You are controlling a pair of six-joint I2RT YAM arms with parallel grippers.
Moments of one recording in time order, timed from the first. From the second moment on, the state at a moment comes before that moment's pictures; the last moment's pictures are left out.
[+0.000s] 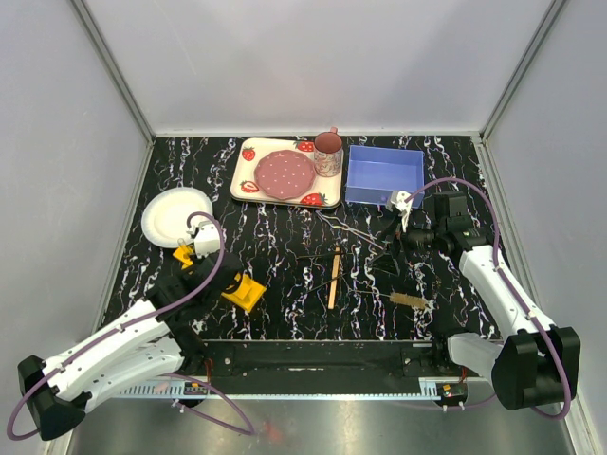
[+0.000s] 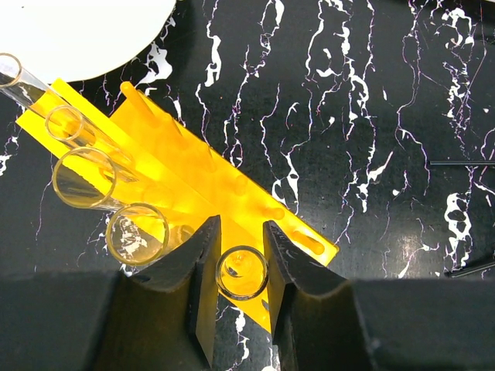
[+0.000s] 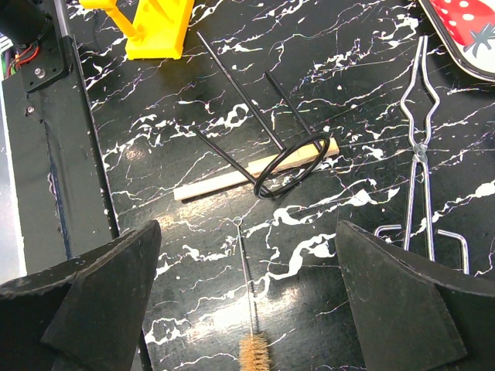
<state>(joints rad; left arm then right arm) -0.85 0.70 0.61 -0.75 -0.72 -0.71 0.14 1.12 0.80 -0.53 -0.99 -0.53</state>
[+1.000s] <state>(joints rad) -0.85 0.73 0.59 -0.76 -0.67 -0.74 0.13 1.12 0.80 -0.53 -0.99 -0.53</state>
